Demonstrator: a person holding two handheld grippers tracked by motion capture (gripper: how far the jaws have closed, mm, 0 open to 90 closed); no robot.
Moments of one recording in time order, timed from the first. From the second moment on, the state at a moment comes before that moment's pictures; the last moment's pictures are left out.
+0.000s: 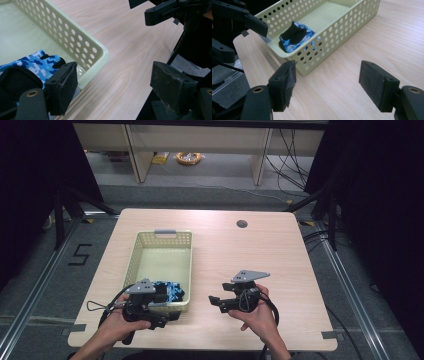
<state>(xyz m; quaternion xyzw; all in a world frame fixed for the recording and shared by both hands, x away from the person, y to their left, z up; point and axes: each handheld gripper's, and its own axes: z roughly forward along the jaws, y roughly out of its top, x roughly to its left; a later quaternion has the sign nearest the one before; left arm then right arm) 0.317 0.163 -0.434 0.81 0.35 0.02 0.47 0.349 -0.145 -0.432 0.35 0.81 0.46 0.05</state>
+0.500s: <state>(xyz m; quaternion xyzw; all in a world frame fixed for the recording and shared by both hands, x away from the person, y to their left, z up) 0.305 0.155 -0.440 0.81 0.34 0.02 0.47 0.338 -0.157 -0.441 0.36 0.81 0.46 0.06</state>
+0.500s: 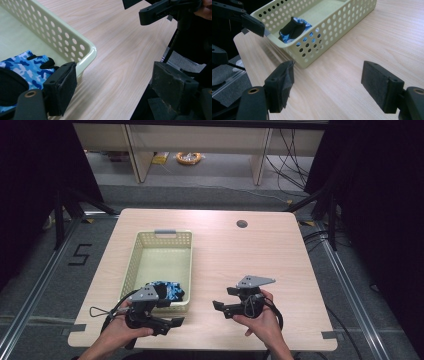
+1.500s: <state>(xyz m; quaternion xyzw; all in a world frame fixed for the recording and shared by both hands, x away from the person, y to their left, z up) 0.270 0.148 -0.468 0.82 0.31 0.03 0.48 0.302 -0.181 -0.468 0.37 0.80 0.47 0.04</state>
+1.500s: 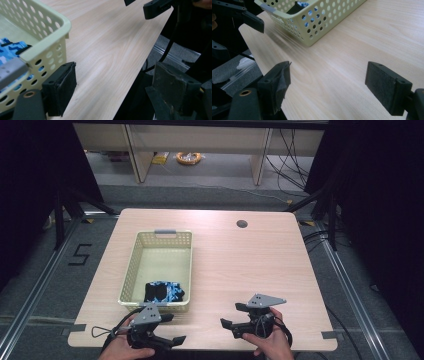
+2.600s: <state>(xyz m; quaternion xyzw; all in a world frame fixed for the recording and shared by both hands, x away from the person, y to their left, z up) 0.248 0.161 -0.510 0.87 0.30 0.08 0.38 0.264 -0.192 -0.494 0.35 0.85 0.40 0.06</state>
